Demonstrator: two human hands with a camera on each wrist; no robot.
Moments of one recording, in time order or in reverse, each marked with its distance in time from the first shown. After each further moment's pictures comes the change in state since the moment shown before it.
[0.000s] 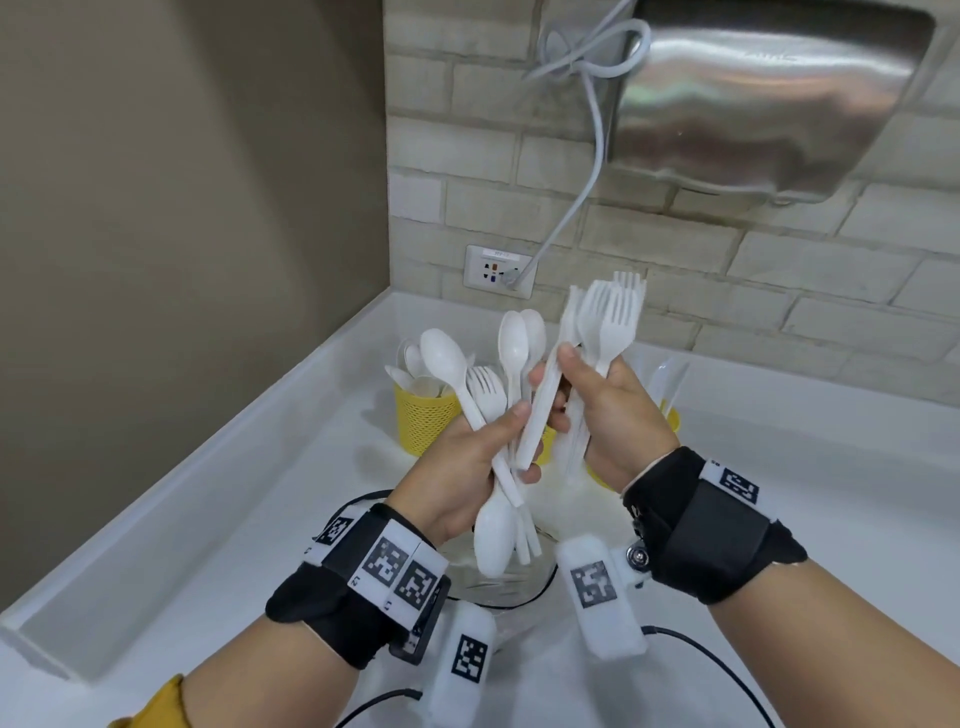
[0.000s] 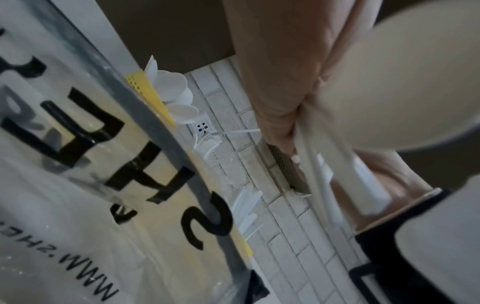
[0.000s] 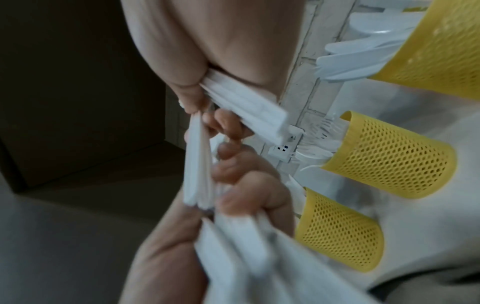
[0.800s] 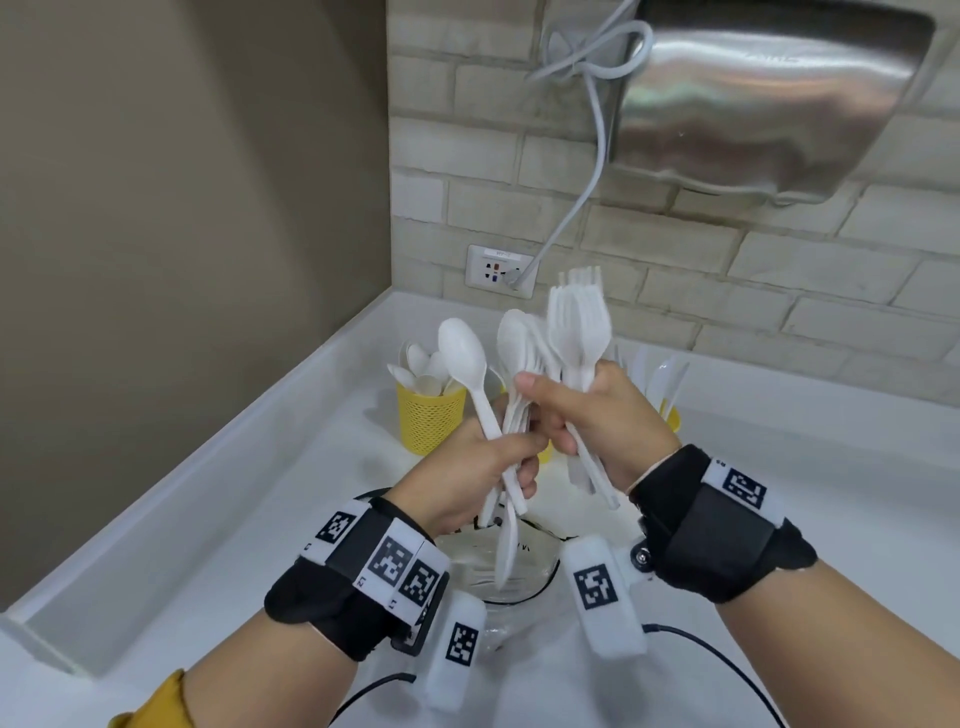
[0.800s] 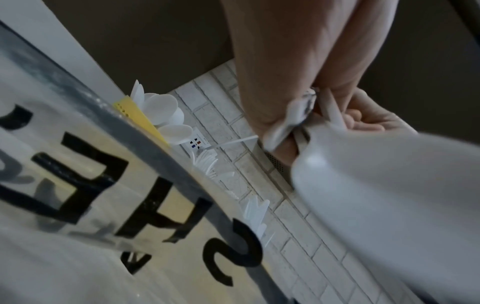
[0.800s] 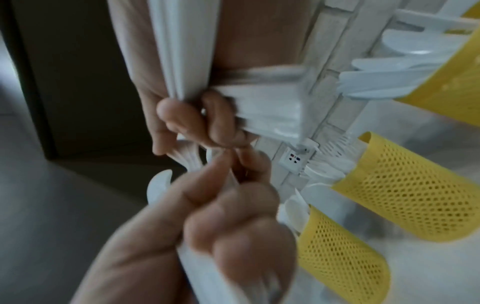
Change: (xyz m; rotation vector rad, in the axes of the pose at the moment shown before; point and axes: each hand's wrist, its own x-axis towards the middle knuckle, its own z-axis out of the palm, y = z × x) left_hand -0.005 0.003 0.000 0.287 -0.053 -0.046; right_hand -0.013 -0.013 0.008 -0.235 -0.122 -0.034
